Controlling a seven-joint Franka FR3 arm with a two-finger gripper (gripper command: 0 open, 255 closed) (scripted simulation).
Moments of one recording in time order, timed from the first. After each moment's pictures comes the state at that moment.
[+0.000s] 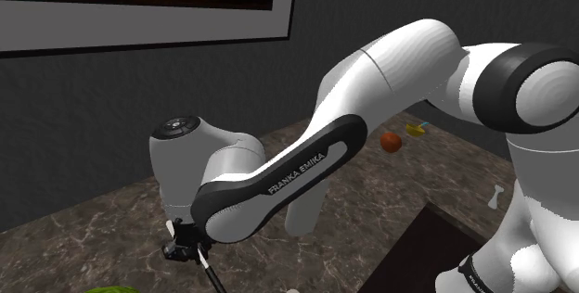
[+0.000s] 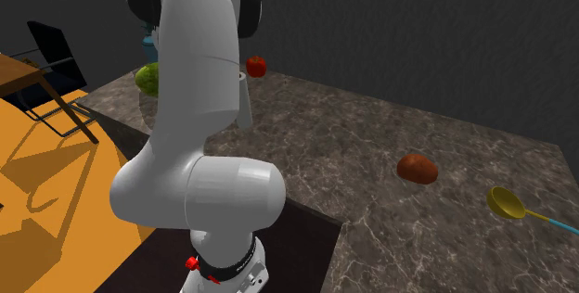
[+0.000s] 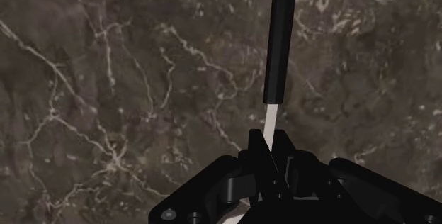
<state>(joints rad) 0.47 0.68 0.43 -1.67 -0.28 2.23 0.96</state>
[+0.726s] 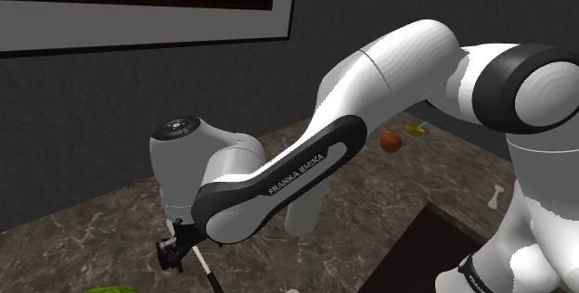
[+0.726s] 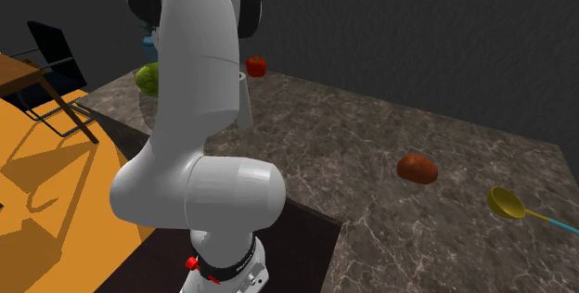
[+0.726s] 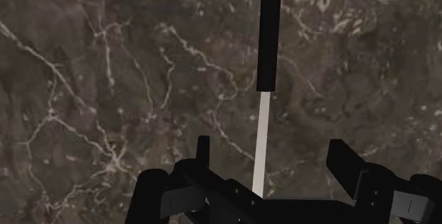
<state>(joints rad) 0.47 0.68 0.43 -1.67 -0.28 2.23 0.96</state>
